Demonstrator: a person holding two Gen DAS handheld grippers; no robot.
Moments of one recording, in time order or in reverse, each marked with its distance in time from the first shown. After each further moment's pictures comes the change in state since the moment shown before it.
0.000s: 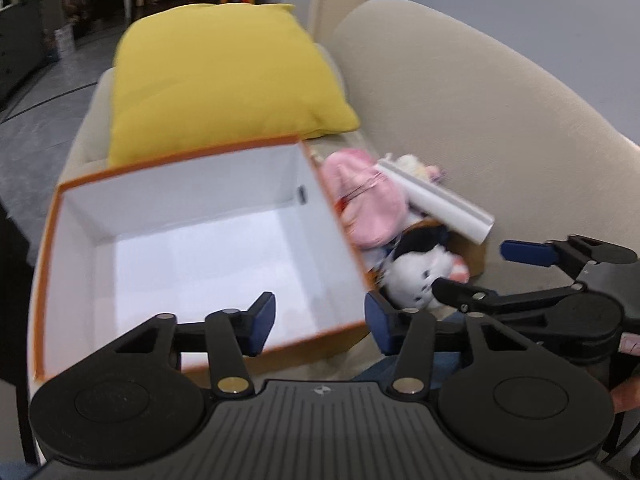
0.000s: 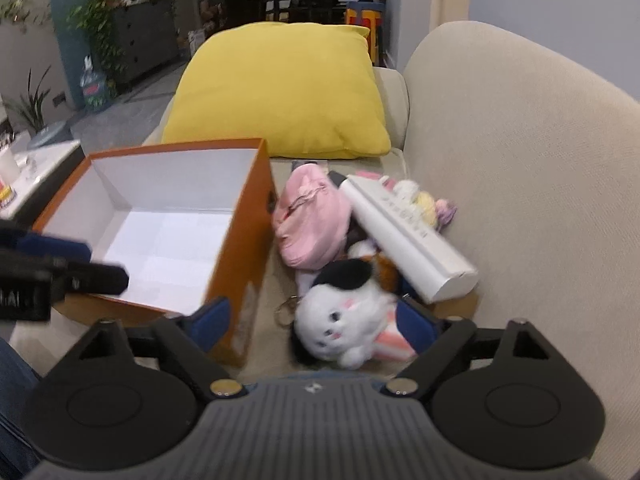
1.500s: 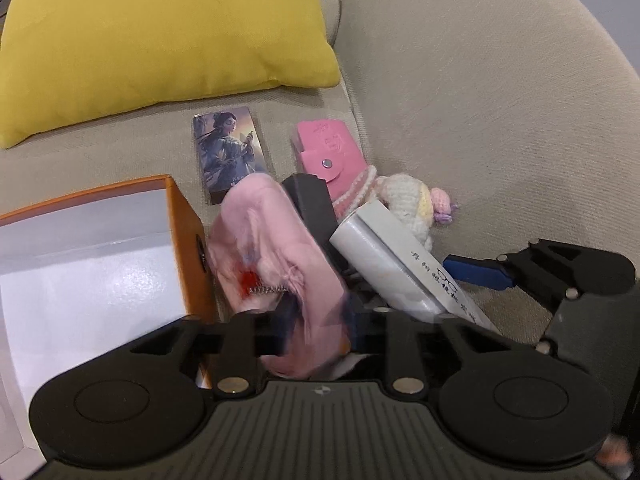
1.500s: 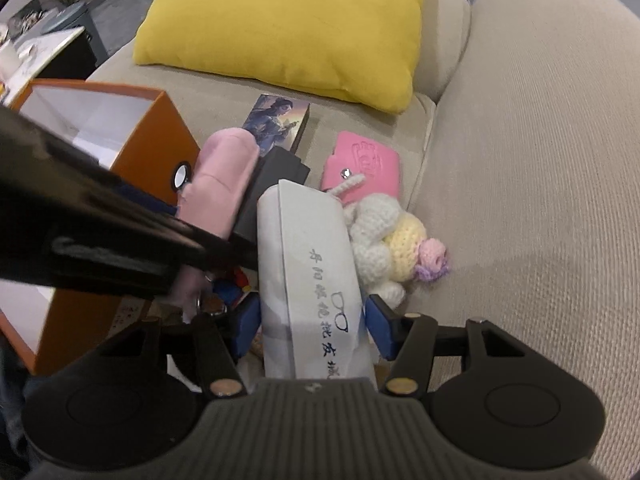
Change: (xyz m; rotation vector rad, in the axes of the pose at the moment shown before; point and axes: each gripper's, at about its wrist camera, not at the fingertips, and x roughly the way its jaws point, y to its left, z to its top) left arm 0.169 -0.034 0.125 -0.137 0.352 -0.069; right arm 0.137 -0.077 0.095 -0.202 0.366 0.102
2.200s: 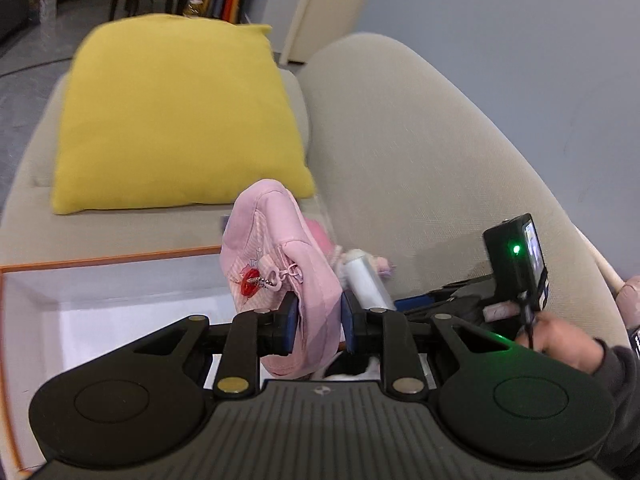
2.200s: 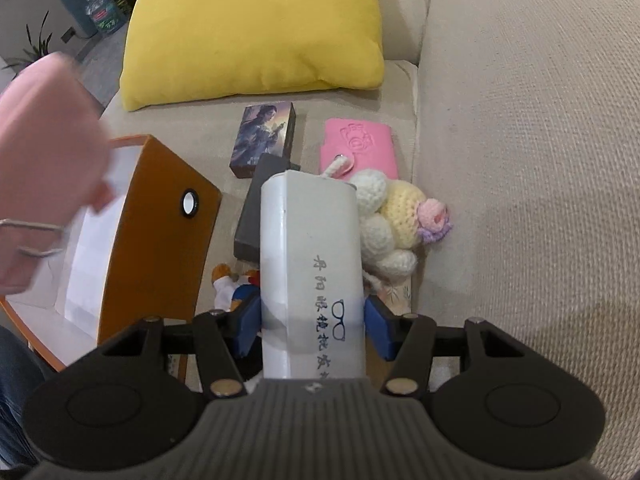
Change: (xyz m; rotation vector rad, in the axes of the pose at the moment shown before) left arm -0.140 0.042 -0.047 0.175 -0.289 -0.168; right arm -0.010 -0.024 -0.006 0.246 0.018 0.131
